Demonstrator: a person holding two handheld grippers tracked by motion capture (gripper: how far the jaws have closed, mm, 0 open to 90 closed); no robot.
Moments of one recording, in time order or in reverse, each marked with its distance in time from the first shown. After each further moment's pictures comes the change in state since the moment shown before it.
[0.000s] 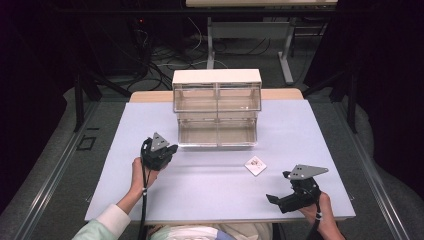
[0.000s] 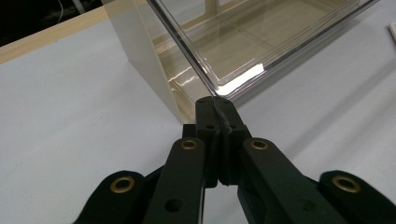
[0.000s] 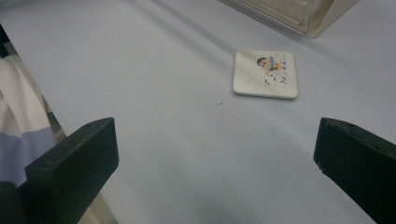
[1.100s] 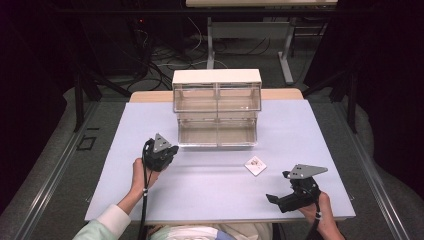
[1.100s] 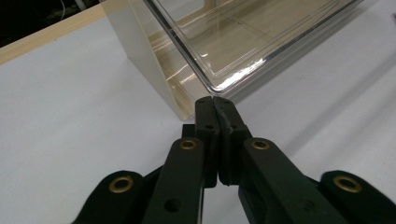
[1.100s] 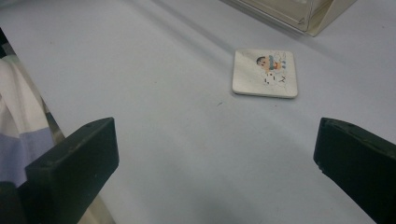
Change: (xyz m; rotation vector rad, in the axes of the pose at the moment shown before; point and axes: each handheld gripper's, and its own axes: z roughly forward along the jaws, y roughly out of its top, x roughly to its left) left arm -0.005 0.000 0.004 0.023 0.015 0.033; right arm 0.000 0.000 0.001 0.001 -0.004 0.002
